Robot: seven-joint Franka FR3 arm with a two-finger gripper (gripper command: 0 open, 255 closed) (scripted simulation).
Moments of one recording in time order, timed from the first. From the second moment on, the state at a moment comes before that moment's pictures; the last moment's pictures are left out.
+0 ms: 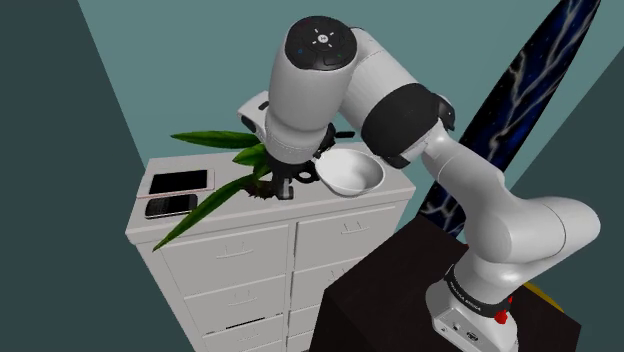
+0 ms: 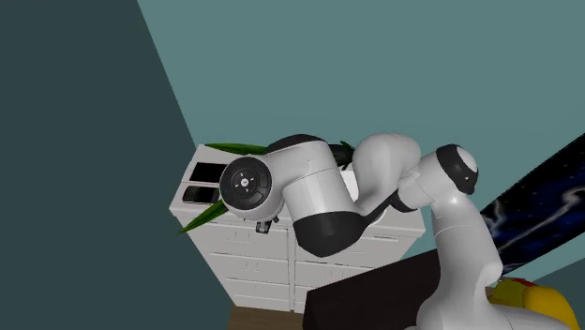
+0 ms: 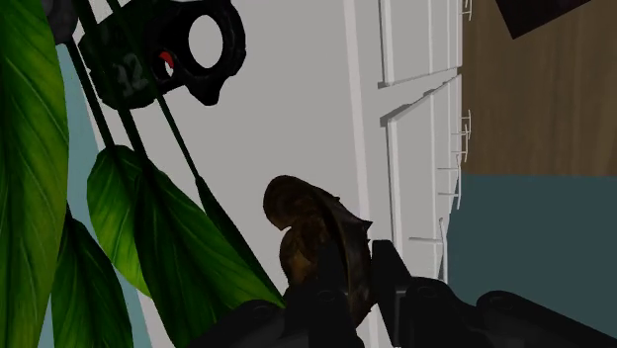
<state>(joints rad) -0.44 1.60 2.16 -2.26 -1.68 0.87 0.53</state>
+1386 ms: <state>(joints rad) -0.44 1.52 2.37 -2.19 -1.52 0.75 0.50</state>
